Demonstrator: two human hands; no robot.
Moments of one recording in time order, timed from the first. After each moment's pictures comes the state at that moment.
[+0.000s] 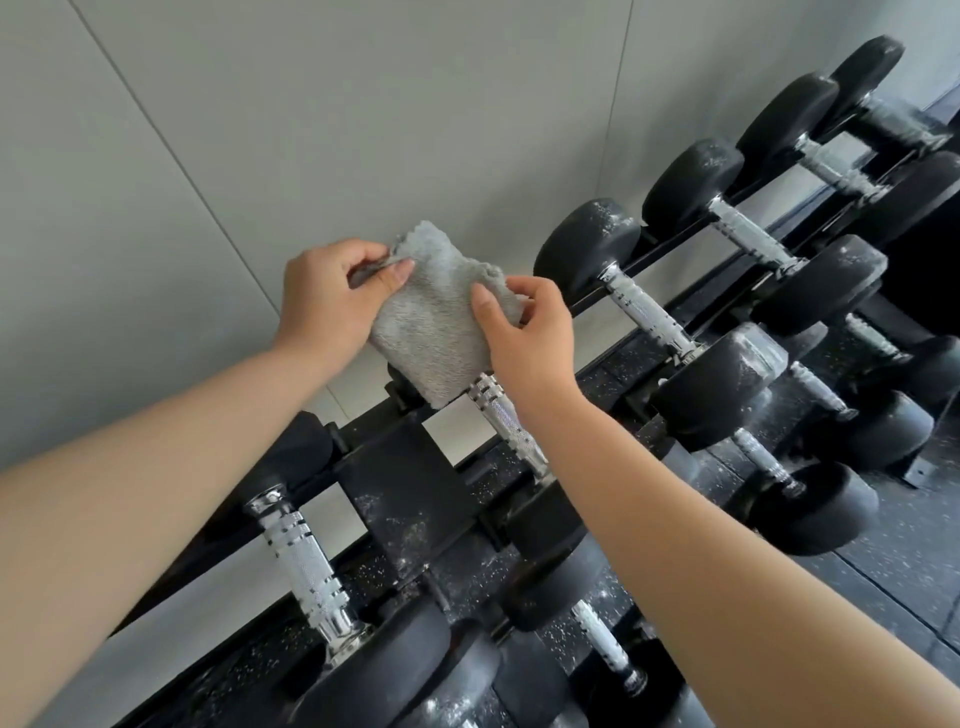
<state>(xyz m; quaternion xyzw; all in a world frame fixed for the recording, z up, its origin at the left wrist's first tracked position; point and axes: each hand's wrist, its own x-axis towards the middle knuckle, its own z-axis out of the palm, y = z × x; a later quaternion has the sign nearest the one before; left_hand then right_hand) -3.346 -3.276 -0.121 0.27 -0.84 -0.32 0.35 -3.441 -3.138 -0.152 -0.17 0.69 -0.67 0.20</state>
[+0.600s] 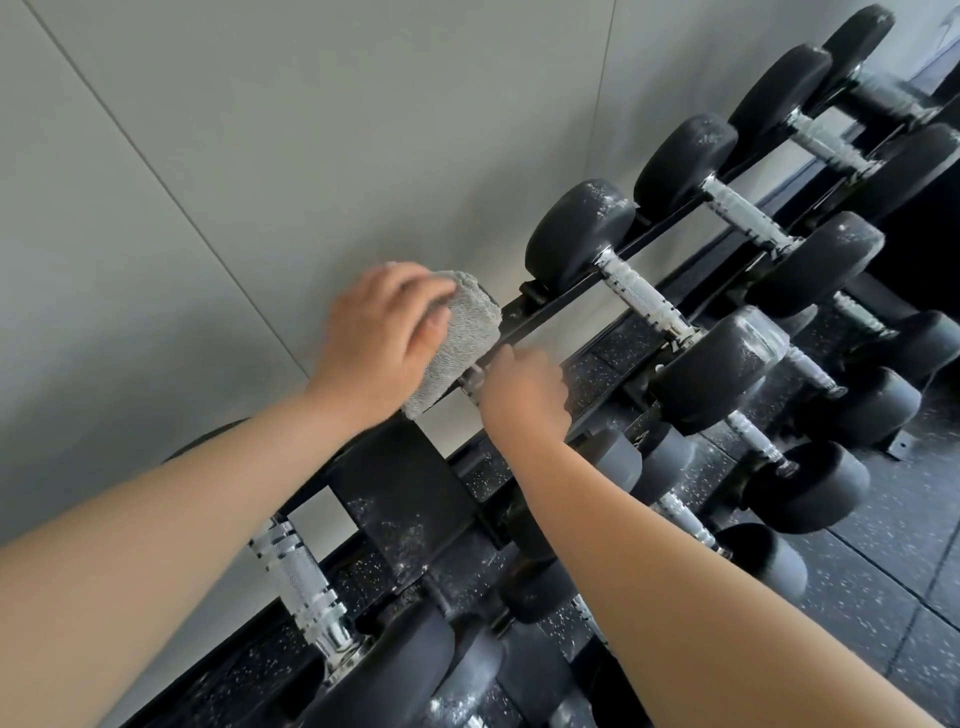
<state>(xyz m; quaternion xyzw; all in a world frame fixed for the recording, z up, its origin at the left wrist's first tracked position) -3.353 -3.260 -0.161 0.14 -0.96 -0.08 0.24 -3.436 -3.145 -0.215 -0.09 0.89 -0.38 0.24</state>
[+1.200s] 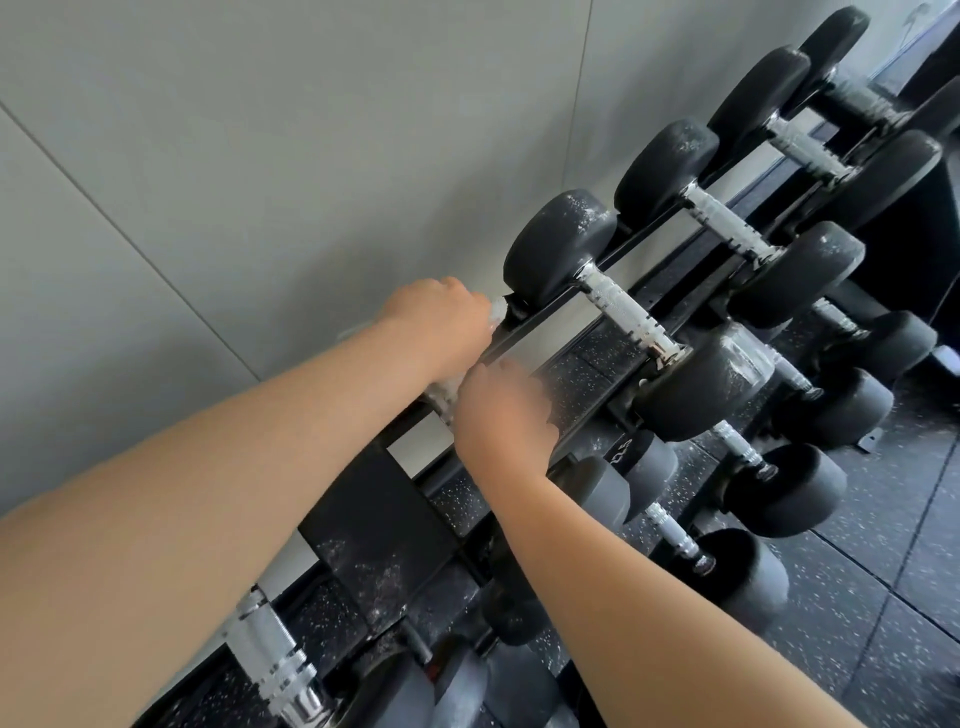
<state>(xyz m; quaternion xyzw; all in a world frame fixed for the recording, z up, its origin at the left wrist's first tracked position) -3.454 -3.243 -0.147 0.17 -0.97 0.13 -0.09 -3.439 -3.150 -0.218 -0.12 0.92 -0.33 0.20</state>
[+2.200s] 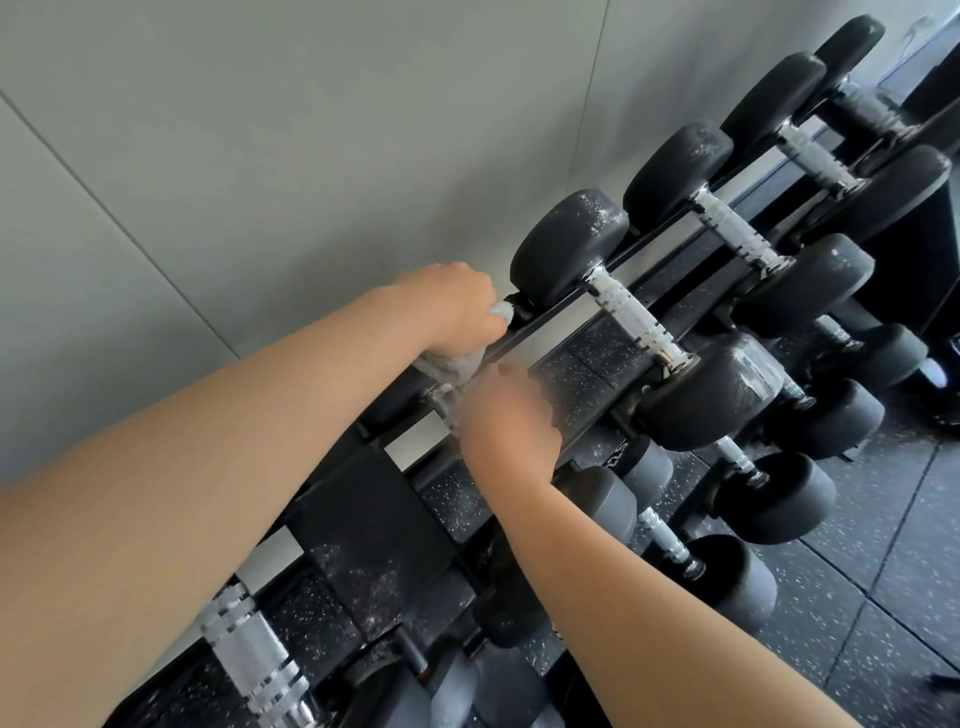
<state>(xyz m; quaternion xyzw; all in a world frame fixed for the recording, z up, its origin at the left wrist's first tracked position) -3.463 -3.262 -0.133 0.17 -0.97 -0.05 -0.15 -3.440 -3.152 -0.220 -0.12 0.91 -0.35 0.19</state>
